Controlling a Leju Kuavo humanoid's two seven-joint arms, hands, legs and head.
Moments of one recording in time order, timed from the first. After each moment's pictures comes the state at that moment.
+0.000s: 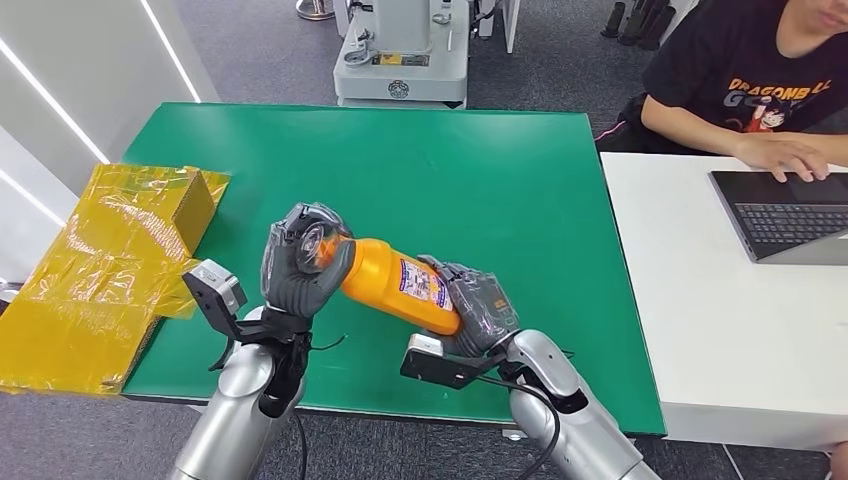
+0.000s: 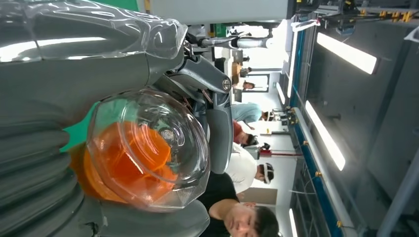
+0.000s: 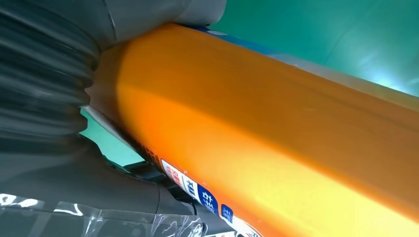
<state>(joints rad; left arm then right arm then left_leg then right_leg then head) -0.30 -0.12 -0.40 -1.29 0.11 0.02 -0.36 -0.42 -0.03 0.76 -1.09 0.81 -0.17 -0.31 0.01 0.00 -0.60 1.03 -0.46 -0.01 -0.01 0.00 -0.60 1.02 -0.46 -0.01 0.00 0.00</state>
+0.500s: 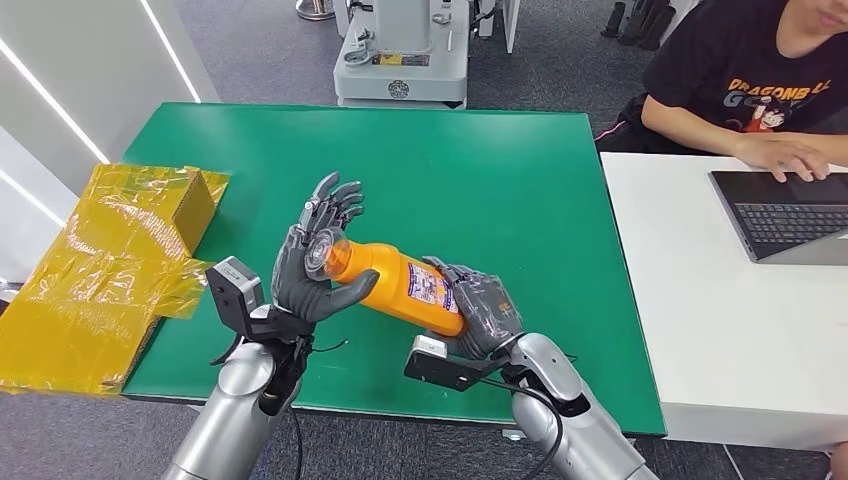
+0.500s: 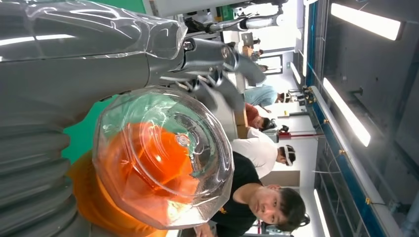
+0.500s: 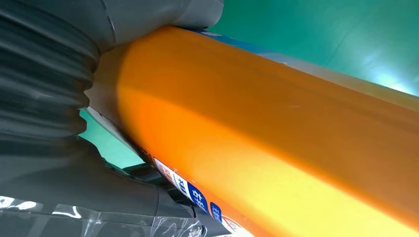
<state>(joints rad) -0.31 -0.11 -0.41 -1.28 0.05 -0.05 -0.31 -0.41 -0.04 0.75 -1.09 0.81 -0.21 -0.32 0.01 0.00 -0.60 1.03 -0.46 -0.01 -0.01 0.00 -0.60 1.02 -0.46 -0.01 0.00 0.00</state>
